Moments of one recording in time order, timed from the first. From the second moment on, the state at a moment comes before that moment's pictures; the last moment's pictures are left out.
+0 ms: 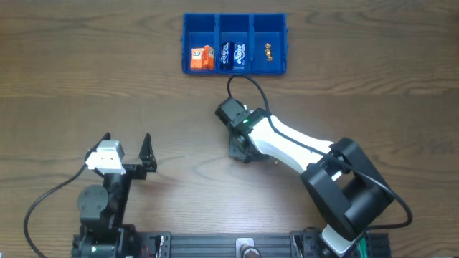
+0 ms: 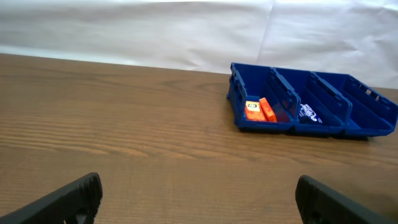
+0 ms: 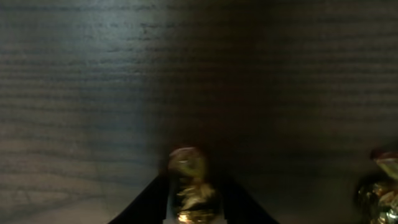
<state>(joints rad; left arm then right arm) -0.04 0.03 0.03 -0.14 0.06 -0.12 0.71 1.82 1.05 -0.72 0.02 0.75</state>
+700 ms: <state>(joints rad) -0.04 0.03 0.03 -0.14 0.06 -0.12 0.39 1.86 1.92 -1.03 0.18 0.47</state>
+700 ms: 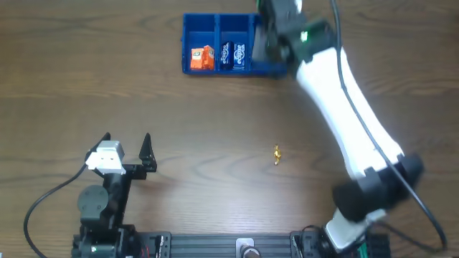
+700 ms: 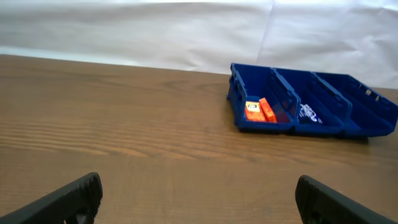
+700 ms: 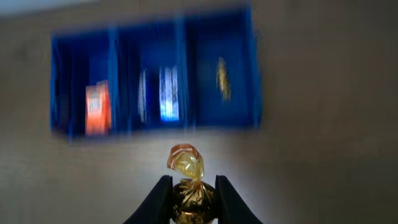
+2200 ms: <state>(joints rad) -0.04 0.03 0.03 -0.14 0.06 -0.12 0.48 1.49 0.86 -0.80 0.05 0.55</state>
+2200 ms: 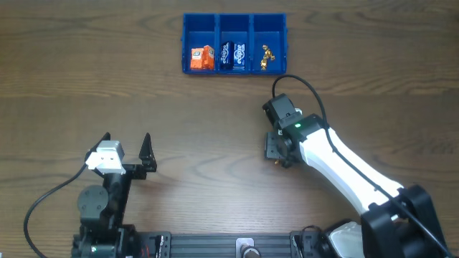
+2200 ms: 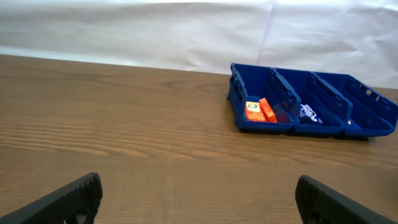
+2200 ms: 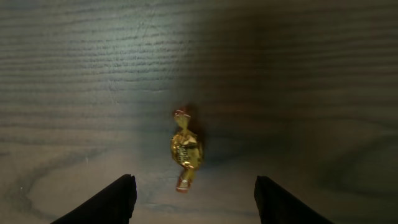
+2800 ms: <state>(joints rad) -0.04 0.03 0.03 -0.14 0.06 -0.12 0.48 1.65 0.86 -0.72 0.04 0.59</state>
